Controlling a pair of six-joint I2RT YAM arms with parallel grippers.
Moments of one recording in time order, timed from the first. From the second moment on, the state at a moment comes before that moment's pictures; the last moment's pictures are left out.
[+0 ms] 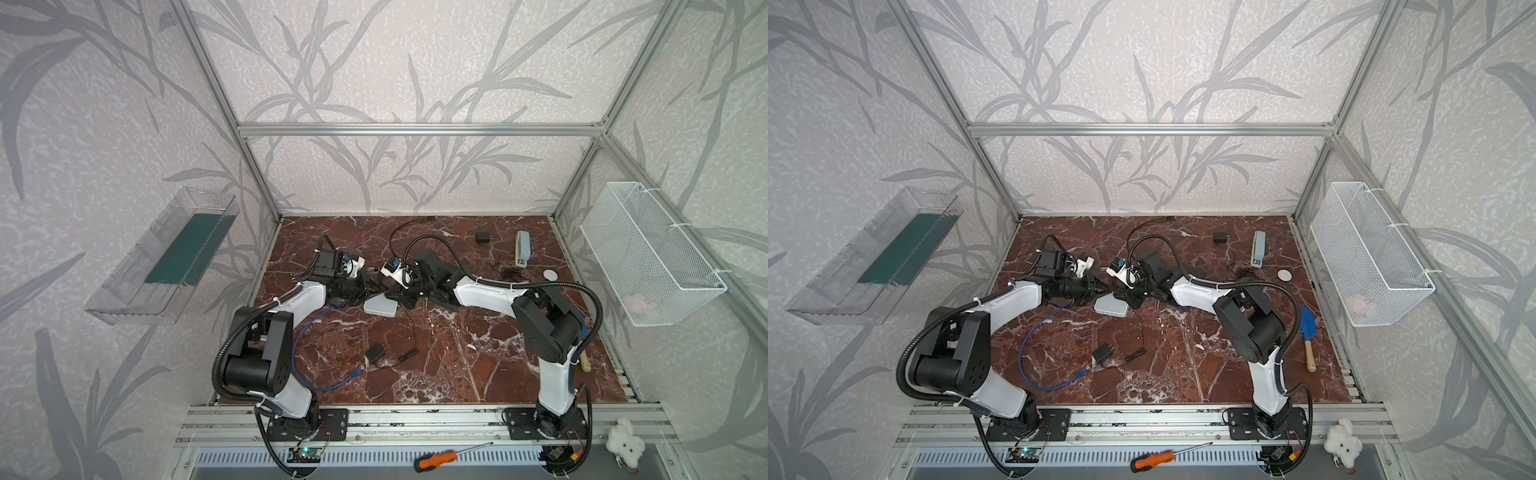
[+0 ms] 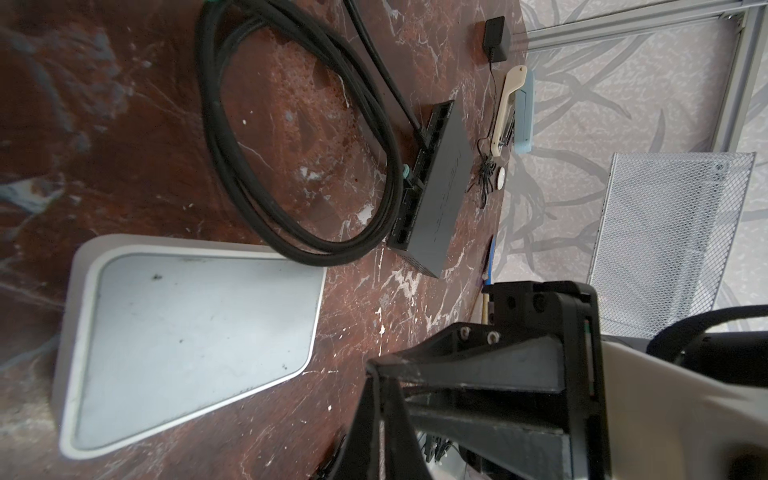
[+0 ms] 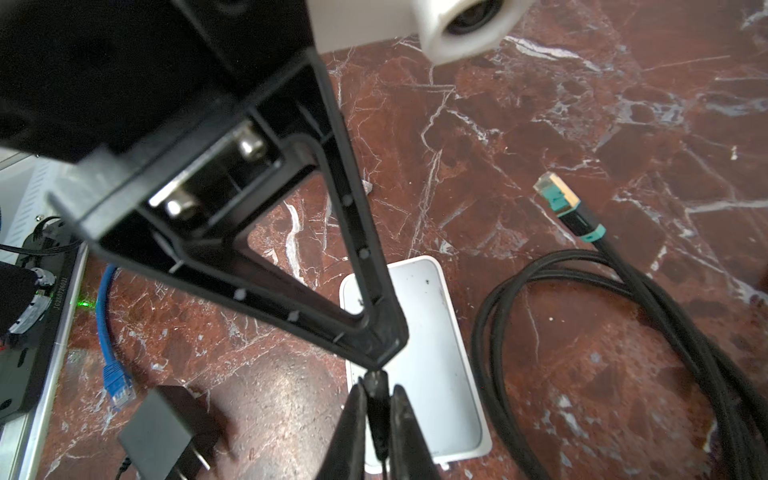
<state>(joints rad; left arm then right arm) -0.14 1.58 0.88 -0.24 0.82 -0.66 0.73 1.98 1.28 0.00 -0.51 -0.14</state>
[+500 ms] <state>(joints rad) -0.14 1.71 1.11 -0.53 0.46 -0.27 0.72 2.01 1.36 -0.40 -0.37 -0.48</state>
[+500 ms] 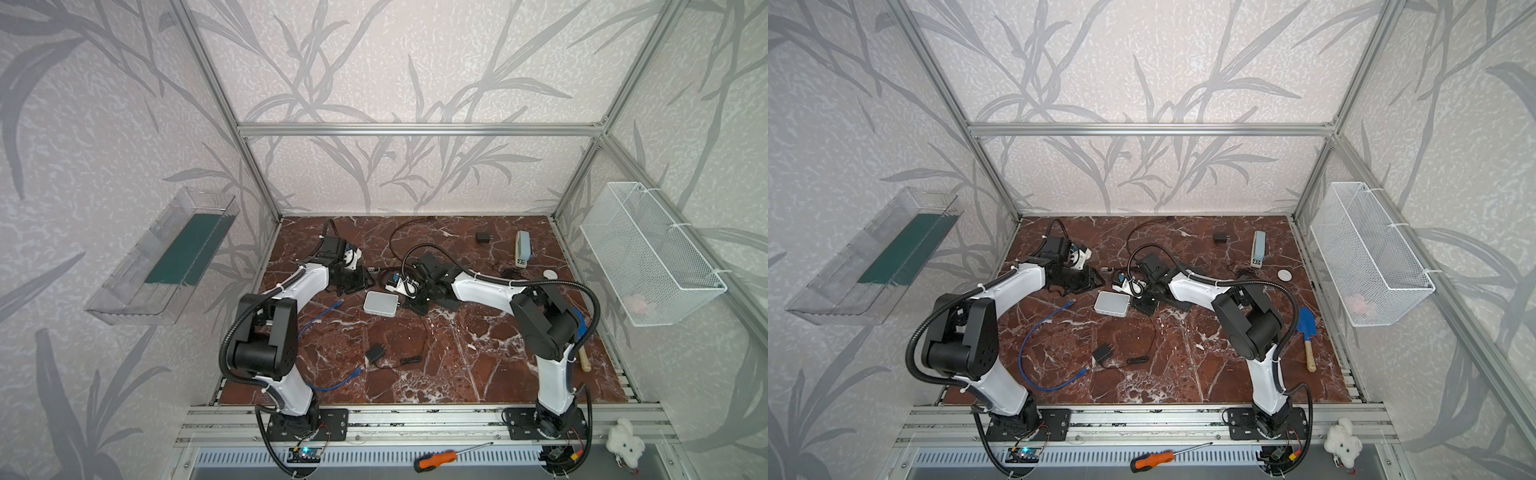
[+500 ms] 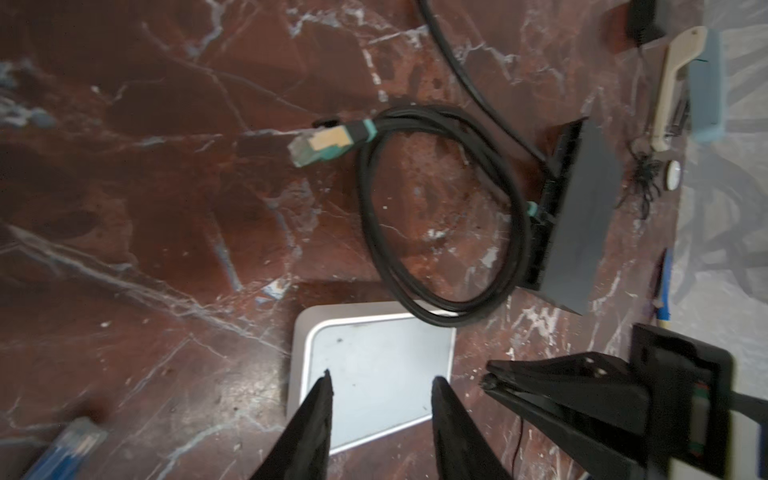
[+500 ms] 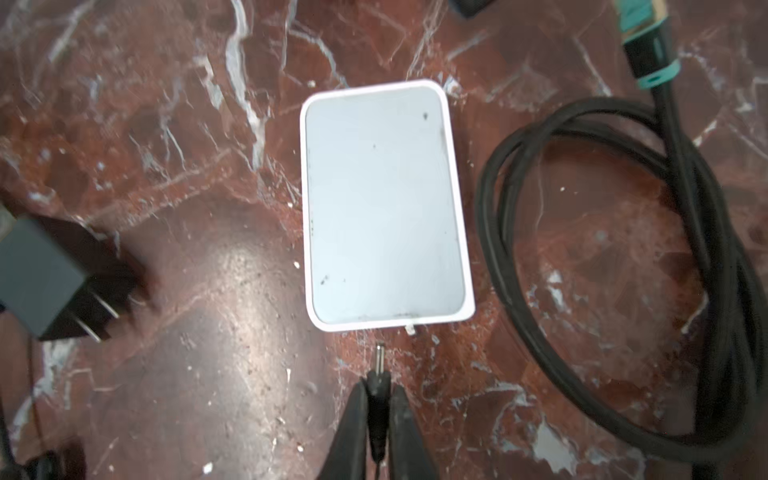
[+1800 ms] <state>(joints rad) -0.17 1.89 1.19 -0.65 0.46 -0.05 0.70 2.11 1.43 -0.42 -0.40 -0.58</state>
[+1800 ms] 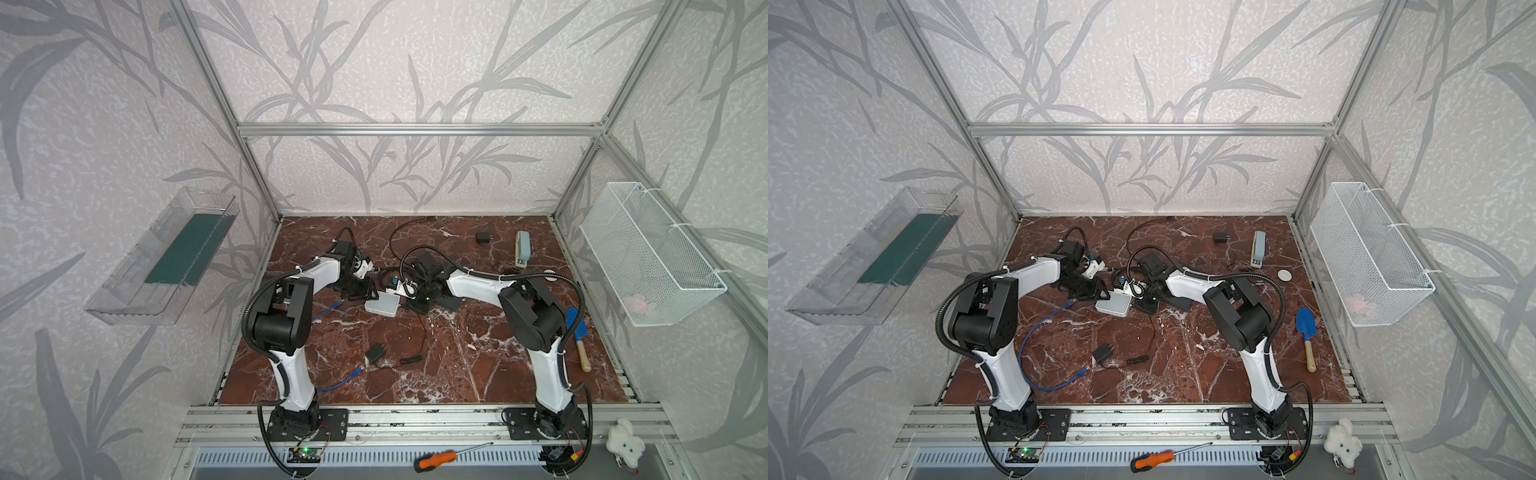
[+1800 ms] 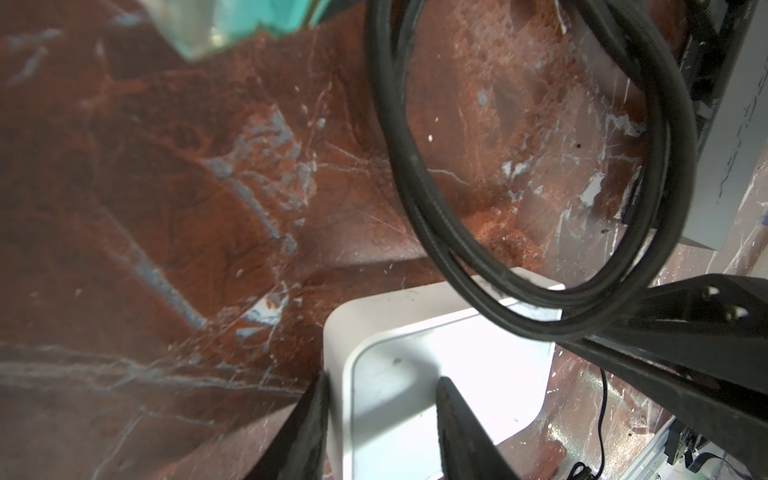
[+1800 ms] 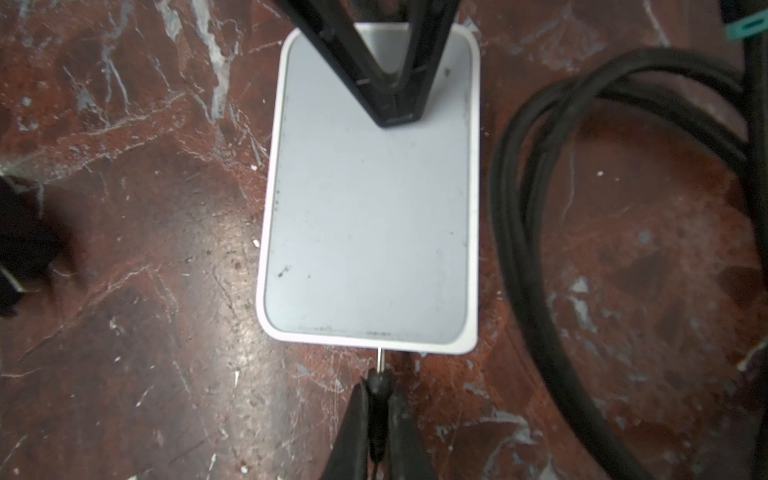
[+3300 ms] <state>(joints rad) -0.18 1.90 1.21 -0.64 0.48 0.03 0.74 2.13 1.49 -0.49 -0.31 -0.63</state>
